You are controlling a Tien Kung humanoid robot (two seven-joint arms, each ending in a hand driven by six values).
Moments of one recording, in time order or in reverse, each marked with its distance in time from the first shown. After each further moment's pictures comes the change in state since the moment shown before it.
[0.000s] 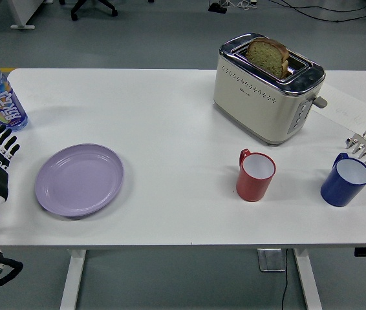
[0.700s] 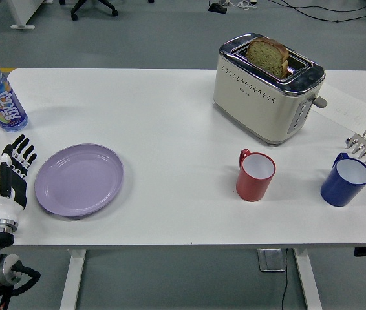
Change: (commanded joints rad) left arm 0.012 -0.018 0.094 0.017 -0.025 0.048 -0.051; right arm 0.003 -0.003 -0.004 0.000 0.001 -0.001 0.003
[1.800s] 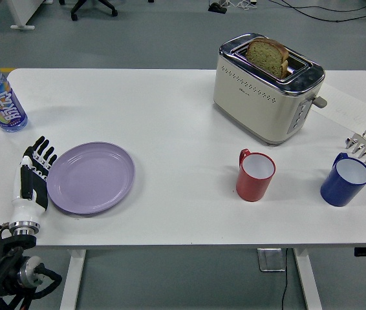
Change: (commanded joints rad) left arm -0.011 -0.031 0.137 -0.009 -0.096 0.052 -0.058; right arm -0.008 0.000 -0.006 0.000 -0.002 -0.001 -0.003
